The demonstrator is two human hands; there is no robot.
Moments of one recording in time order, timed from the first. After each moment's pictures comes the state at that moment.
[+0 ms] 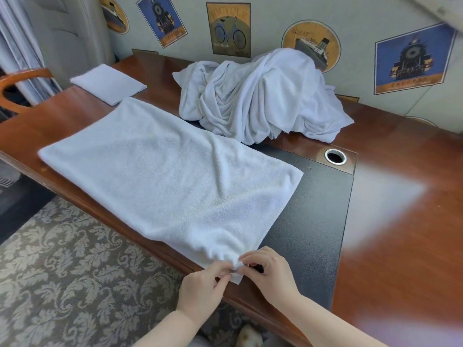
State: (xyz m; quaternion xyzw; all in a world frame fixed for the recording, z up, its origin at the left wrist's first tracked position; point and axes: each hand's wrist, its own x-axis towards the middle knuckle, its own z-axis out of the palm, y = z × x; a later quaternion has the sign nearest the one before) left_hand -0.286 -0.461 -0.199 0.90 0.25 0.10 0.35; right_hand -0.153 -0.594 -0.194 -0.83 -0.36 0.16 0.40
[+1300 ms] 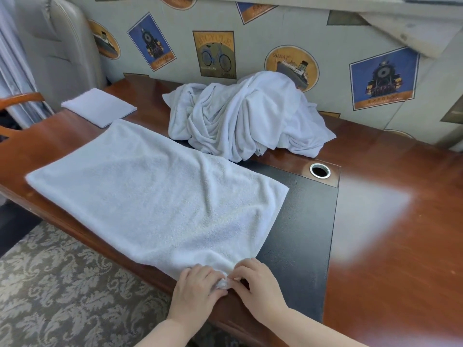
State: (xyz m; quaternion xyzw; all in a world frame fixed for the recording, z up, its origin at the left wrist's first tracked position) left_hand -0.259 -0.448 -0.196 0.97 0.13 0.14 0.17; right_hand -0.148 -0.591 -0.196 -0.83 -0.43 0.11 0.35
